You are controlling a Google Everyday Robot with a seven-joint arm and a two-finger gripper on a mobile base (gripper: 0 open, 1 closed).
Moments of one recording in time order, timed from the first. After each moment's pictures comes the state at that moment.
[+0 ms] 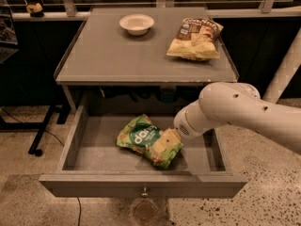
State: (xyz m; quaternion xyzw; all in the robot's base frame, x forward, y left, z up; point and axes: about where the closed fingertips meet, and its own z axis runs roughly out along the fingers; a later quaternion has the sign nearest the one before) arm 0.530 -0.087 0.702 -0.39 0.88 0.11 0.25
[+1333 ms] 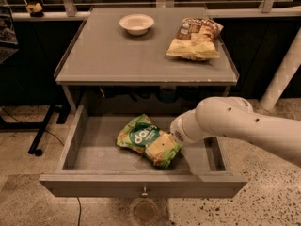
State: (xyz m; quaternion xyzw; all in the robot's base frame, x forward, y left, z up) arm 0.537 -0.077 0.675 -0.35 0.89 0.13 0.28
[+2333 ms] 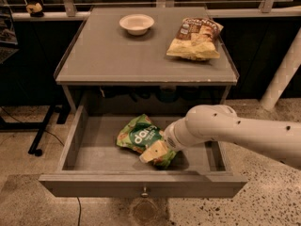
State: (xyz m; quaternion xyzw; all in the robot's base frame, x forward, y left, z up) arm 0.539 -0.057 0.628 -0.35 0.89 0.15 0.25
